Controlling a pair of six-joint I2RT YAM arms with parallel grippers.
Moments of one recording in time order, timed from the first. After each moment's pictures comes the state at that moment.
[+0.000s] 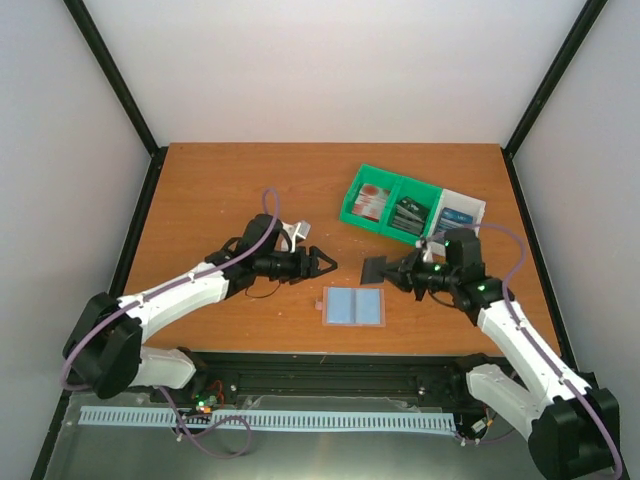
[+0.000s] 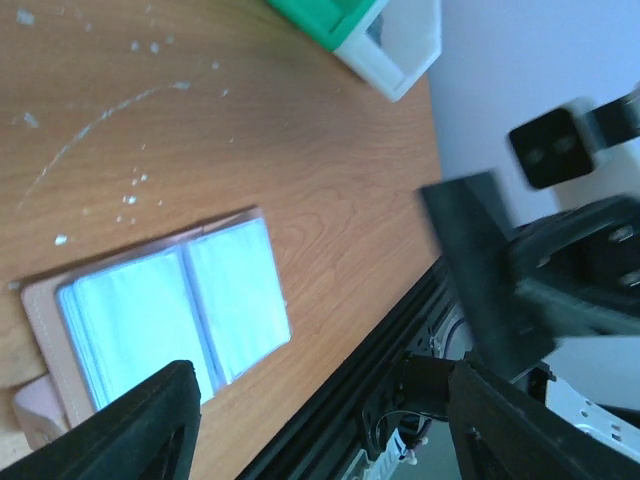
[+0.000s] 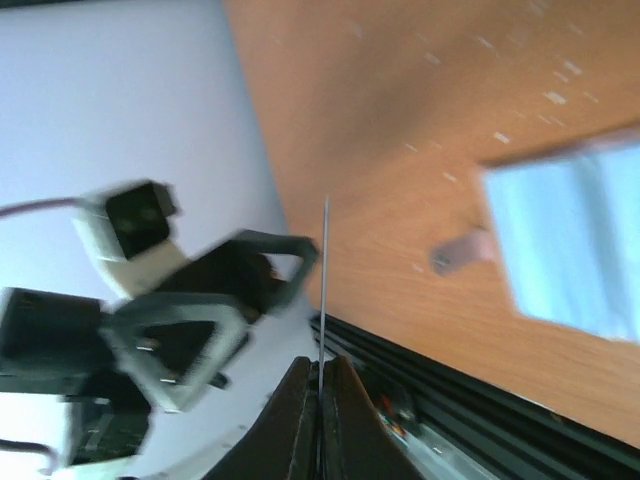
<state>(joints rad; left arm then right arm) -0.66 1.31 0.80 -0.11 0.57 -0.85 0.24 0.90 0.63 -0.33 -0.82 1.22</state>
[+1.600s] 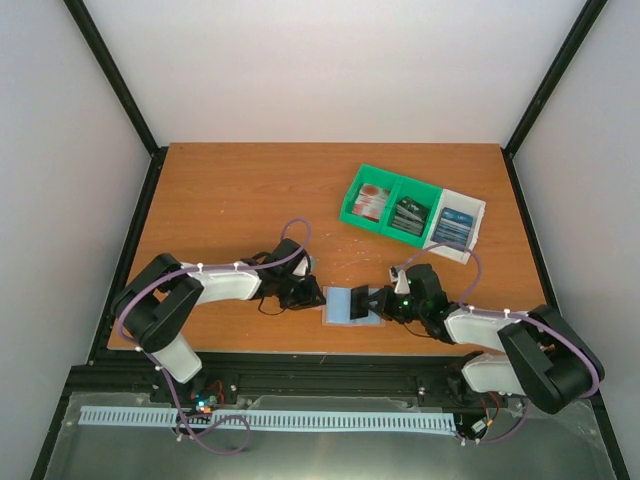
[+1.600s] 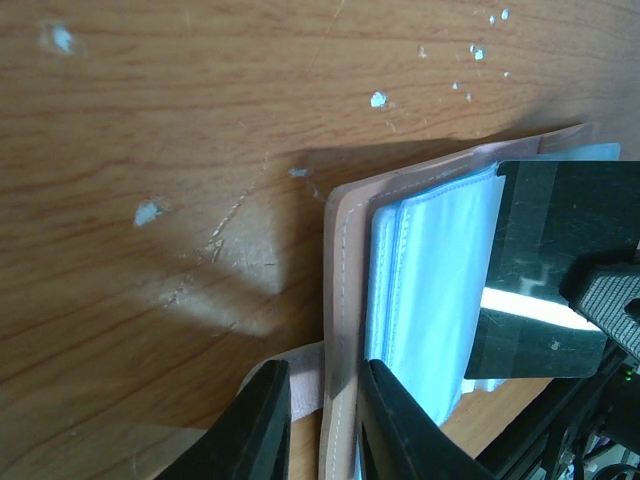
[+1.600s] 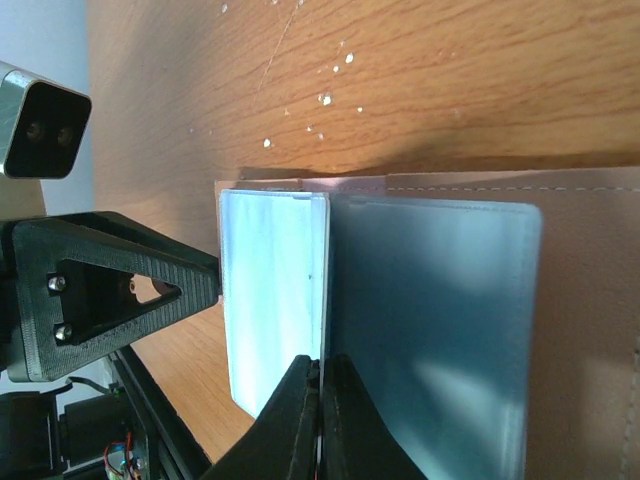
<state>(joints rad) -0.73 1.64 0.73 -0.14 0.45 -0.83 0.51 1.26 0.22 0.33 -0.53 0.91</state>
